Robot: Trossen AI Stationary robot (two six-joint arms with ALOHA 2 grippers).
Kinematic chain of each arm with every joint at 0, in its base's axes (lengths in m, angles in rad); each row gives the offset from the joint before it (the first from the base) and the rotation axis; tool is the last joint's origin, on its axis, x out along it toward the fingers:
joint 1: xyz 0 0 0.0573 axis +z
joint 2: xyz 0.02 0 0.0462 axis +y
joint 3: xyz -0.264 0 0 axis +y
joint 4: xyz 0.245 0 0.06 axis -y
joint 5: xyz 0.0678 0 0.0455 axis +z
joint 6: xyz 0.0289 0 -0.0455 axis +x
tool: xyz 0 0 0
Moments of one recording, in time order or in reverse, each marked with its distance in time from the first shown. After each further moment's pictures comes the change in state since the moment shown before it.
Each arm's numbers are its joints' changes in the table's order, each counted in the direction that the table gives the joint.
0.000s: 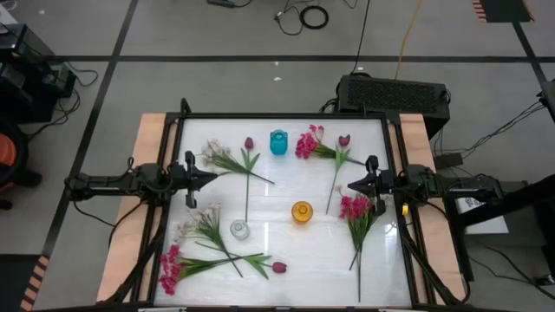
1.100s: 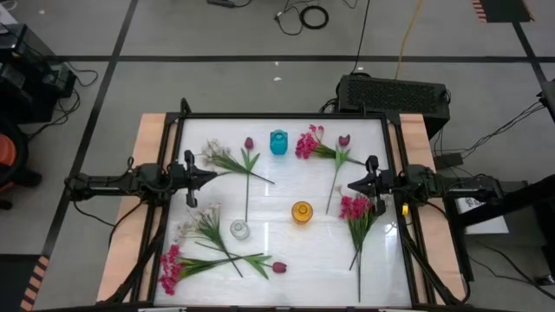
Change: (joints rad) left arm 0.000 0.000 0.000 0.009 0.025 0.001; right arm 0.000 0.000 0.000 0.000 0.000 0.000
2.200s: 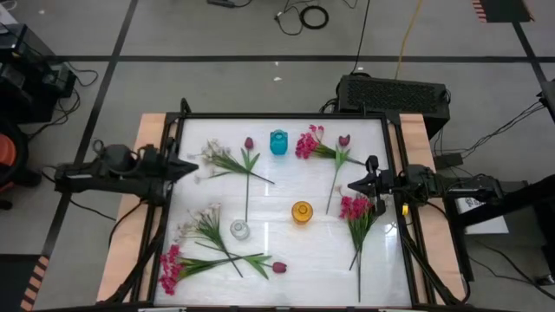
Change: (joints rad) left arm -0.053 0.224 -0.532 -0.257 -0.085 -0.102; right arm 0.000 0.000 0.000 0.001 0.000 0.000
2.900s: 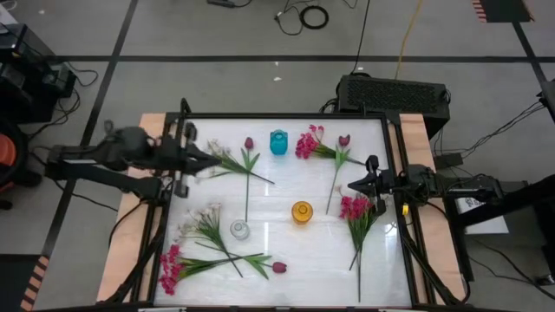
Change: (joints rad) left arm -0.021 0.539 -0.408 0.043 -0.046 0.179; right arm 0.000 0.000 0.000 0.009 0.000 0.009
